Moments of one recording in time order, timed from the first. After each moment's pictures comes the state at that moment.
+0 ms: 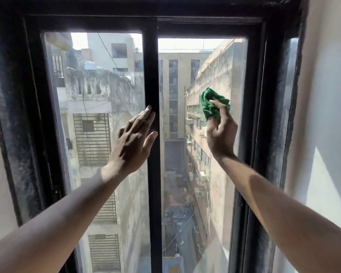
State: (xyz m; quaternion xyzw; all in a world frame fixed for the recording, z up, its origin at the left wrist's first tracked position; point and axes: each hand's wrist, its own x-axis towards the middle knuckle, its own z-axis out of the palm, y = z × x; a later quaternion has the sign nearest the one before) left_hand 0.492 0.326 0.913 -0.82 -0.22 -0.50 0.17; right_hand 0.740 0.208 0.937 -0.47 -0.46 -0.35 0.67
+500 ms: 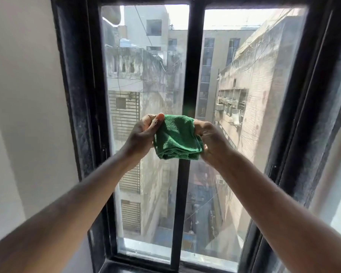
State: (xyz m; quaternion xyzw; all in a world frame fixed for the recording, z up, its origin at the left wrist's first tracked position) left_hand 0.410 0.258 0.879 -0.68 -0.23 -0.52 -0.46; right_hand 0.598 0.178 0.901 -0.43 -0.44 0.41 0.67
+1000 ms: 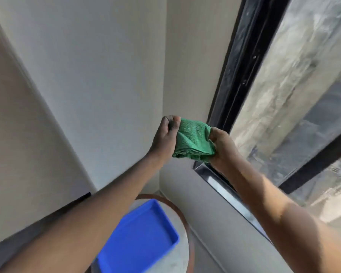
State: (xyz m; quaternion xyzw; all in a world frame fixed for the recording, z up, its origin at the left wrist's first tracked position) left_hand 0.167 0.163 0.615 -0.44 -0.57 -0.60 -0.35; right_hand 0.335 0.216 0.629 -0.46 -0.35 0.71 0.41
